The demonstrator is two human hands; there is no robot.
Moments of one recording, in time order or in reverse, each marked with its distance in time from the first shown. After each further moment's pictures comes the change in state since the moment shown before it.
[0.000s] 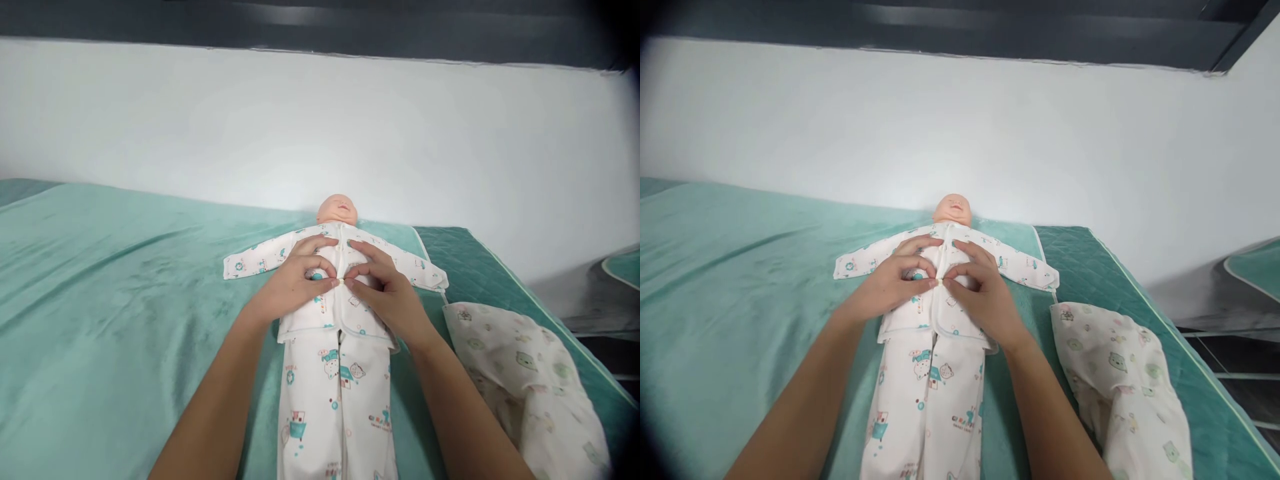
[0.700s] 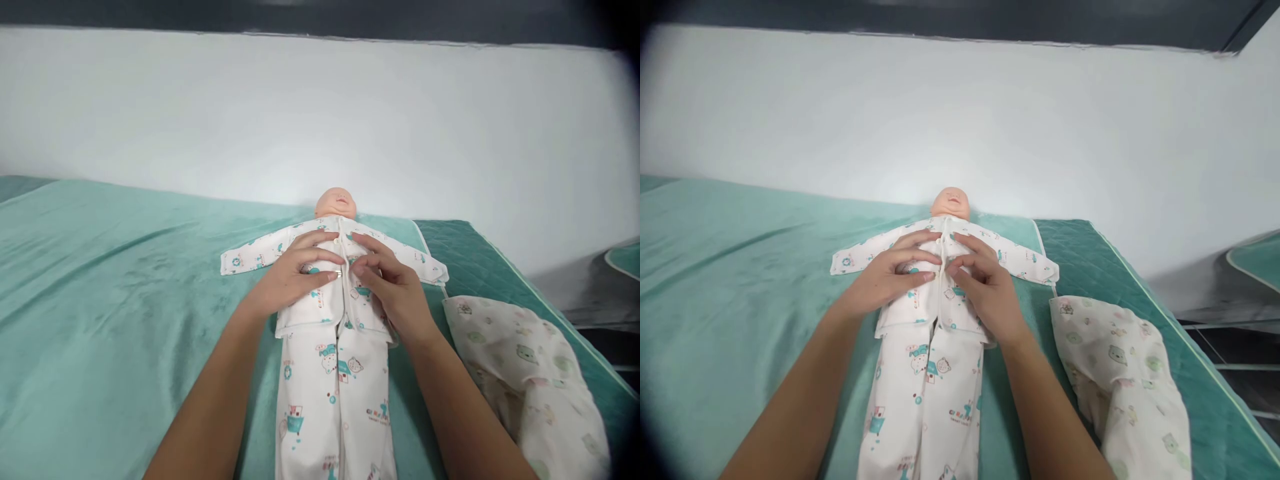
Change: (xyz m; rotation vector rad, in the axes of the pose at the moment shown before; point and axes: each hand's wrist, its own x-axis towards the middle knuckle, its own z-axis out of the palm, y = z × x) left_hand 0.002 -0.007 0.003 -0.107 0.047 0.065; right_hand -0.006 0.000 0.001 0.253 0.064 0.104
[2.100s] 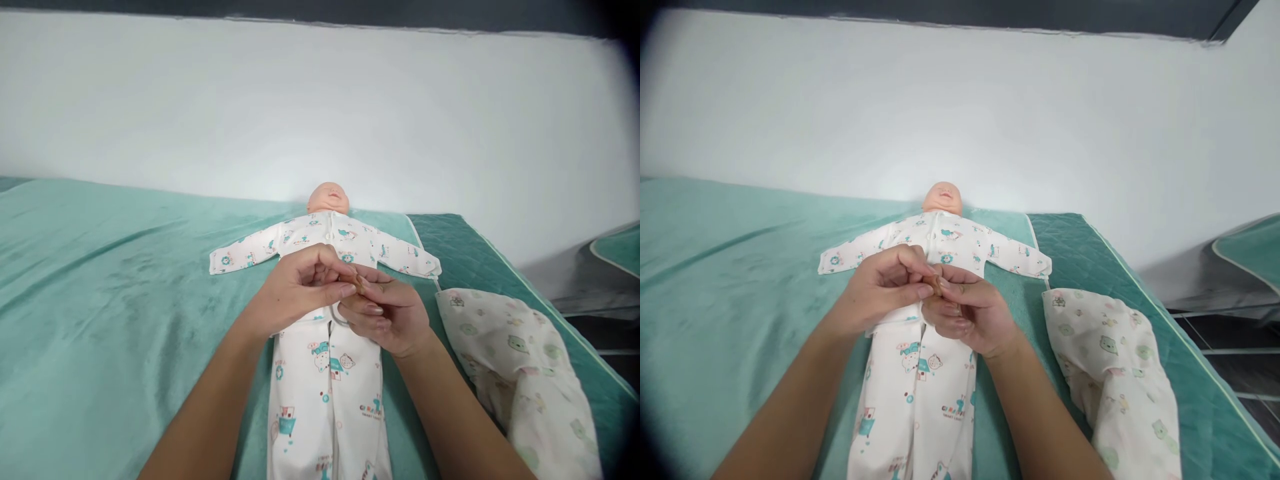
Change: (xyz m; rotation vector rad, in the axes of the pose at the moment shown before) left_hand -0.010 0.025 0.026 -0.470 -0.019 -0.020; right_hand -0.008 -0.006 0.000 1.068 -0.705 0.362
